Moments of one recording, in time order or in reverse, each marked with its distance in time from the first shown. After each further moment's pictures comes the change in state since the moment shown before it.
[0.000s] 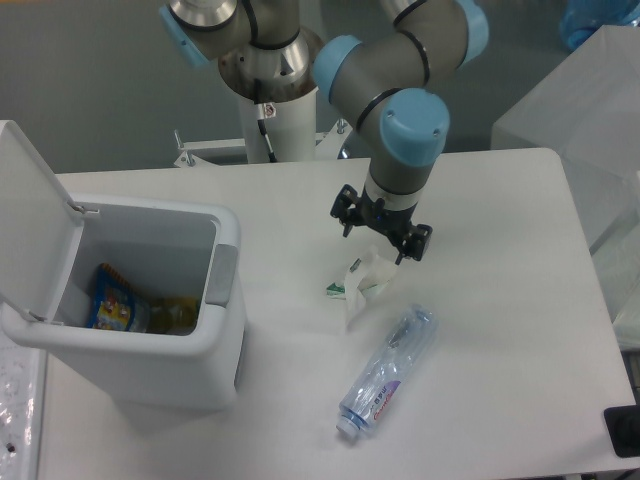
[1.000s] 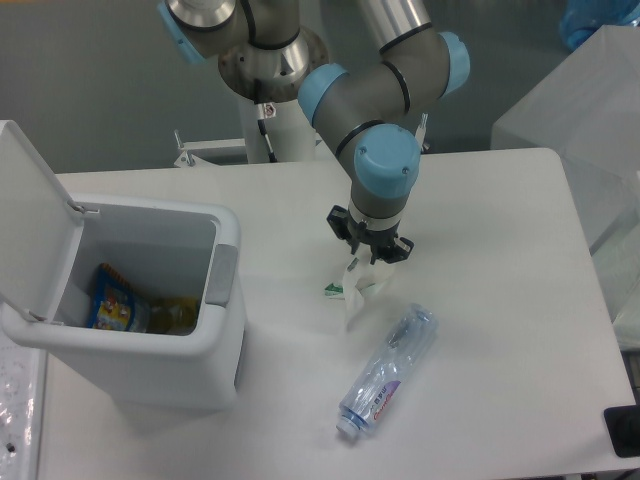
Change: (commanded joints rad) arm -0.032 -0.020 -0.012 0.003 0.078 -0.071
